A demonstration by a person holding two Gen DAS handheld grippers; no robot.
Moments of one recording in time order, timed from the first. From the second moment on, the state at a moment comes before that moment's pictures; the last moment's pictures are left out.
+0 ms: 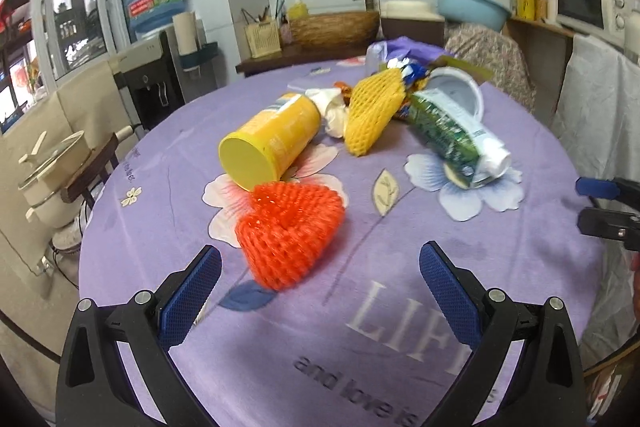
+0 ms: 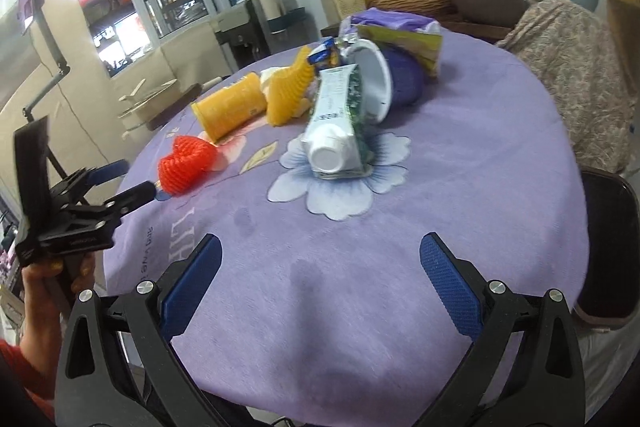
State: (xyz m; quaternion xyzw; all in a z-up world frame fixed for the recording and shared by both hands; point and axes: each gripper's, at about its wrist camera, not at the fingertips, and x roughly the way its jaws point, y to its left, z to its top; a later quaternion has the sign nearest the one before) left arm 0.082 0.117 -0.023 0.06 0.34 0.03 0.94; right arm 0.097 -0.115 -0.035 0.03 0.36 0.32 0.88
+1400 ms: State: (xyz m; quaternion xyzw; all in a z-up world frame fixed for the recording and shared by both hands) left arm 0.114 0.157 -0.035 0.02 0.38 0.01 0.92; right arm 0.237 -0.004 -0.043 -0.13 0.46 0.24 0.85
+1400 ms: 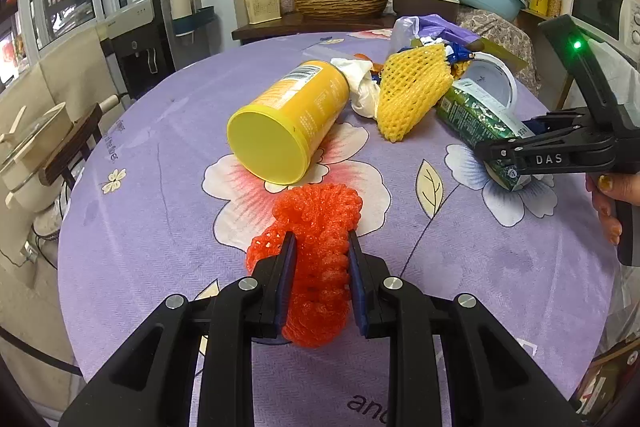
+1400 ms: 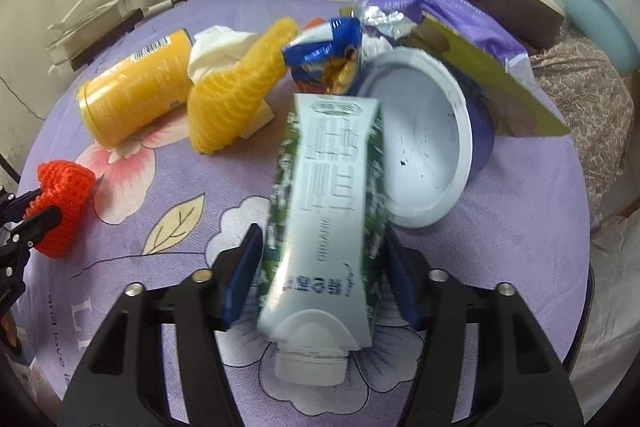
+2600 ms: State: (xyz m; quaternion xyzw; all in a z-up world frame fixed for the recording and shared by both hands) left arm 0.118 -0.004 0.007 0.06 0.33 -0.16 0.93; right arm 0.115 -0.182 0.002 0.04 0.31 0.27 0.91
